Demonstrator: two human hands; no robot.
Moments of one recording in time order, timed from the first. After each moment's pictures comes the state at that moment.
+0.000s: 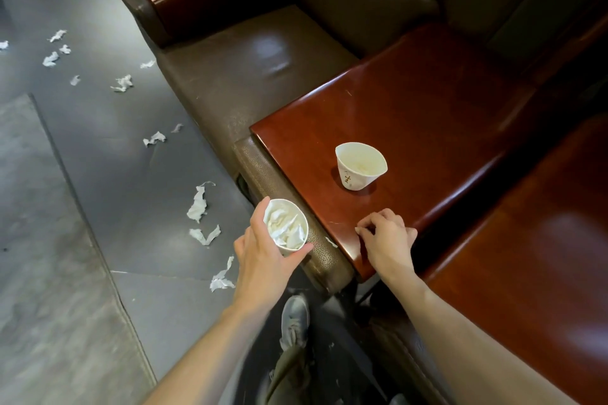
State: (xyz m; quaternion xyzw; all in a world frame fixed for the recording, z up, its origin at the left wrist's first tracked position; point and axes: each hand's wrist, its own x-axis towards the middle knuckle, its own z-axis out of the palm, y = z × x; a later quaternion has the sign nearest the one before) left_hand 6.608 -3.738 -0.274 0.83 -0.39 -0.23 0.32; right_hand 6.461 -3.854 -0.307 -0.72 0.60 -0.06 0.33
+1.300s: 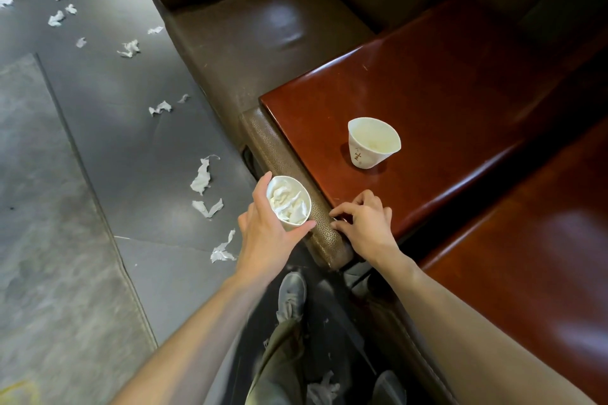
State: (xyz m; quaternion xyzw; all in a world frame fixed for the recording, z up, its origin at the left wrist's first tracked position) left_hand 6.609 -3.733 -0.284 0.83 -0.34 -0.27 0.34; right_hand 6.482 -3.841 -0.321 -0.80 0.49 0.00 0.35
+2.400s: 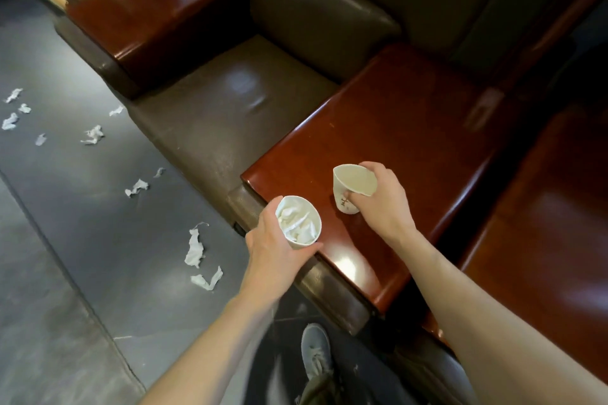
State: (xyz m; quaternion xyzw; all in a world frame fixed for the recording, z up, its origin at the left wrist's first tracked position) left_hand 6.667 -3.819 -0.247 0.78 -0.46 -0.29 0.30; right_hand 6.515 -3.933 -0.236 -0.64 0.61 -0.22 0.41
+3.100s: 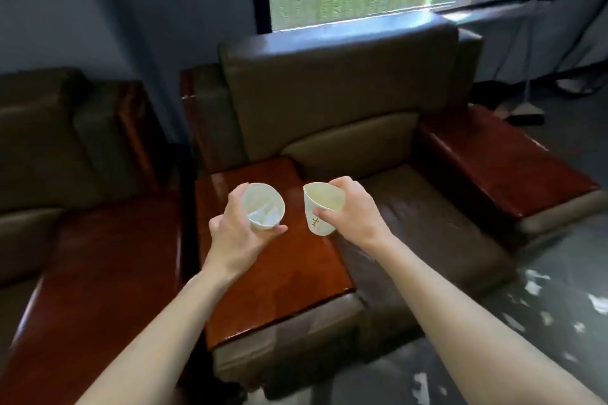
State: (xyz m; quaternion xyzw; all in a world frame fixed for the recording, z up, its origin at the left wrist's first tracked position) left_hand 6.325 -3.764 -0.020 0.39 -0.82 -0.34 0.25; right_hand 6.159 -3.656 -0.016 -0.38 0.82 -0.39 0.17
